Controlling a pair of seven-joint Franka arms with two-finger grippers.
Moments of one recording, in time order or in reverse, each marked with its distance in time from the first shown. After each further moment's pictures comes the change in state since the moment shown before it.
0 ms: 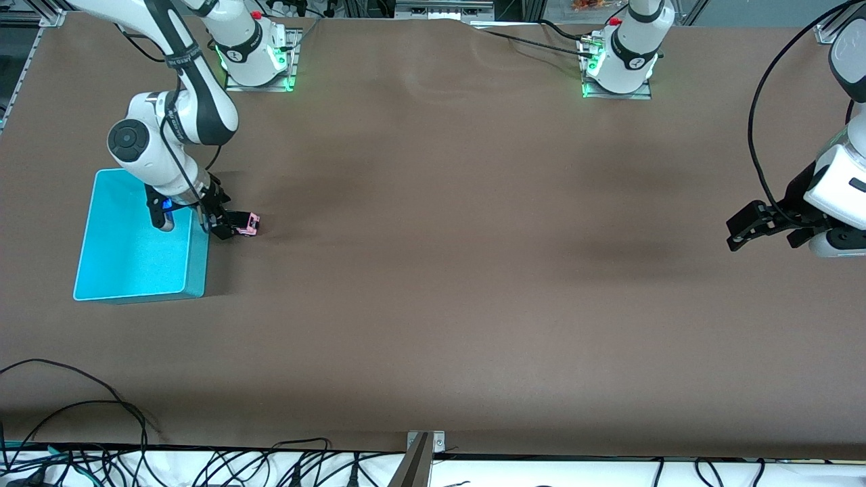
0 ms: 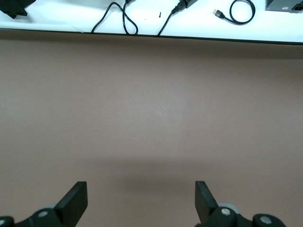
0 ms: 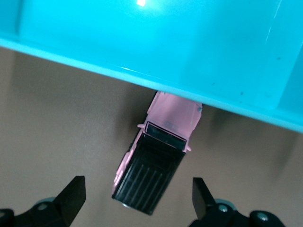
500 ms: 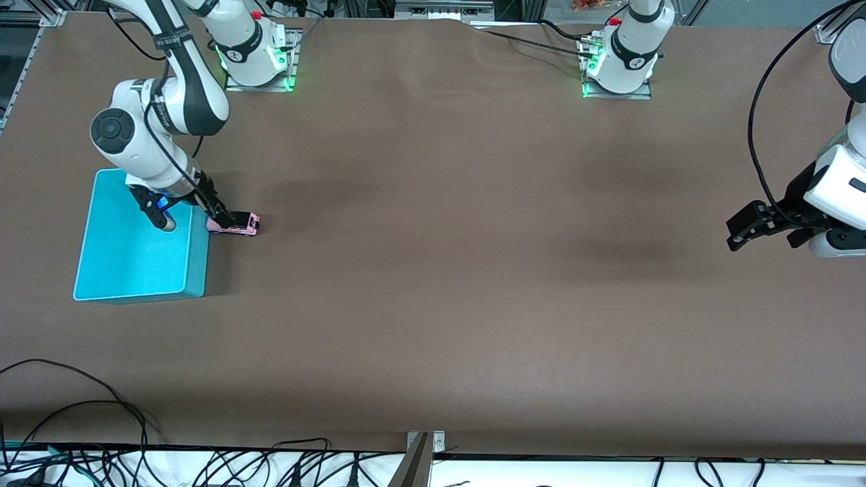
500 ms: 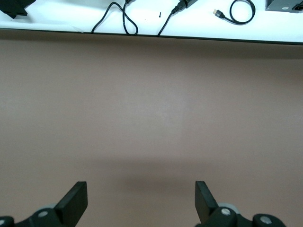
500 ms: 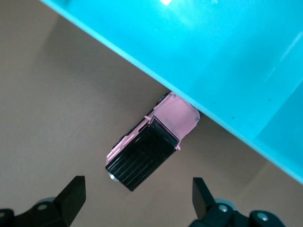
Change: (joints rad) left arm 0.000 0.000 0.000 0.000 0.000 0.000 0.000; right arm 0.000 -0.083 0.000 0.008 0.000 -0.133 -0.317
